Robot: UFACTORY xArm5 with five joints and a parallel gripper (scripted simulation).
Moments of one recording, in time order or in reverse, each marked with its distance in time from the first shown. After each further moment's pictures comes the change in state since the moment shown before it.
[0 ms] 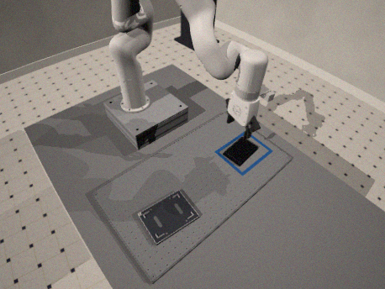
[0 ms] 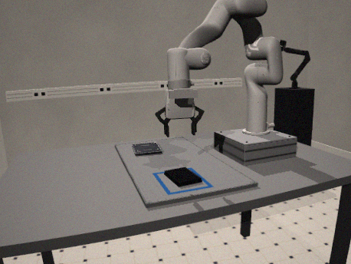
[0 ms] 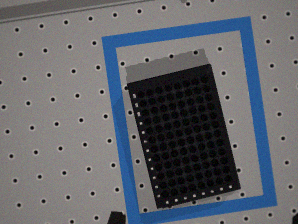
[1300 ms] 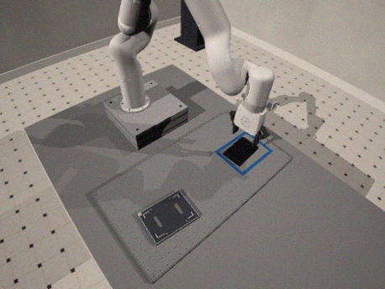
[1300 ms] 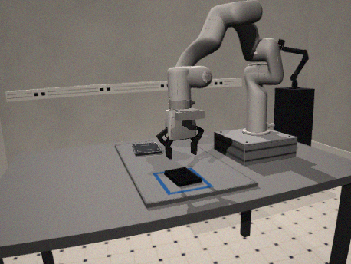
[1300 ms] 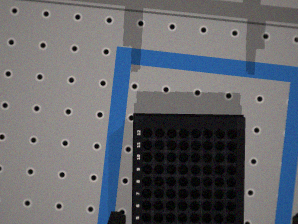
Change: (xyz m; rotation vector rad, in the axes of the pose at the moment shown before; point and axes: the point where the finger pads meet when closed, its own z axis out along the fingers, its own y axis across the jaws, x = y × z) arm 0.041 0.005 0.062 0.005 -0.003 -0.253
